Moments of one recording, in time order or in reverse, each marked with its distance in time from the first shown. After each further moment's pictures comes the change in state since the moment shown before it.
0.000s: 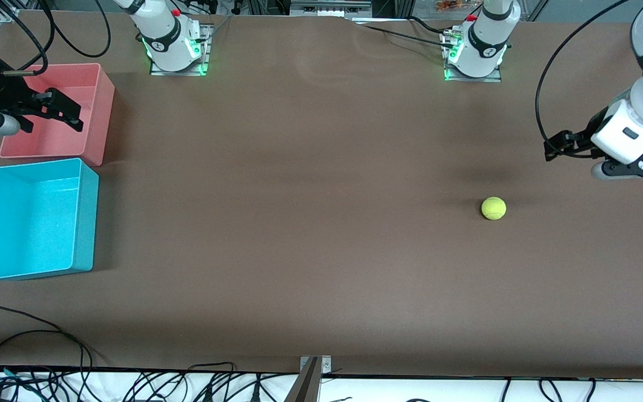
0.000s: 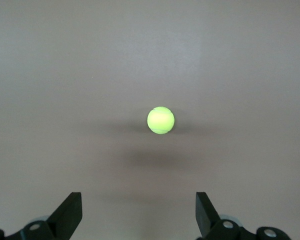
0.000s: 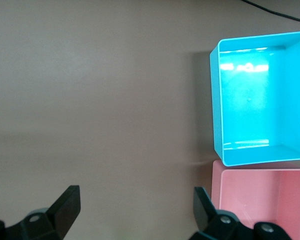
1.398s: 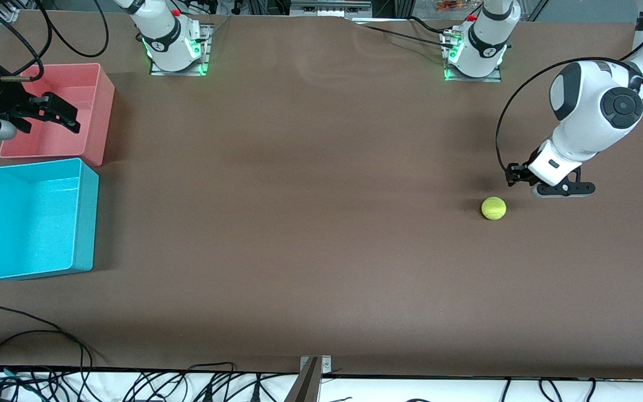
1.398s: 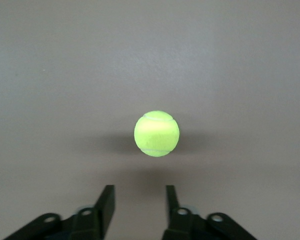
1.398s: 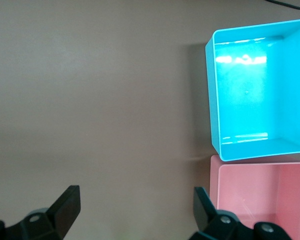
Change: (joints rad) left arm 0.001 0.026 0.017 -0.493 -0.012 0.598 0.046; right arm -0.004 0.001 -0.019 -0.022 -0.001 0.000 0.000
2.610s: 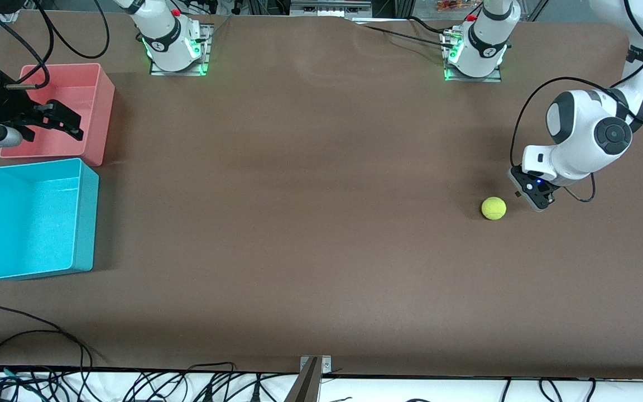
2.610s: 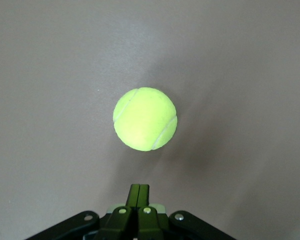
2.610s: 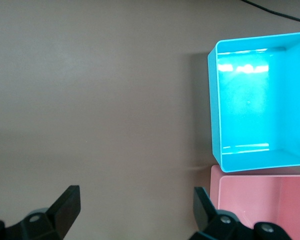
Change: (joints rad) left arm 0.008 0.167 0.075 -0.012 0.000 0.169 1.135; right arm 0.002 0.012 0.001 -0.016 -0.001 0.053 -0.020
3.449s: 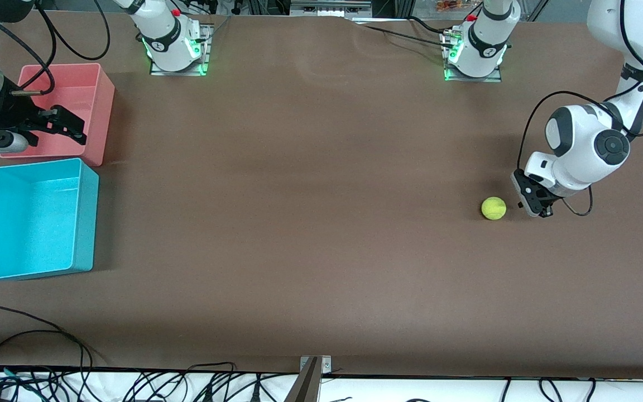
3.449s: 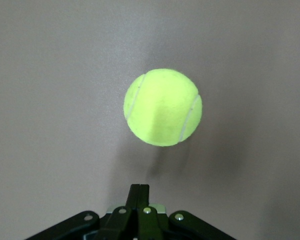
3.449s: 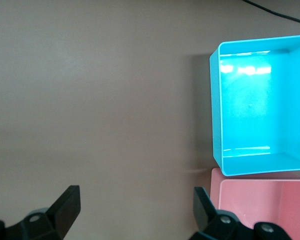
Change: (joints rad) left arm 0.010 0.111 0.033 0.034 -0.035 0.130 0.299; right arm 0.001 0.015 0.003 -0.004 -0.001 0.016 -0.008
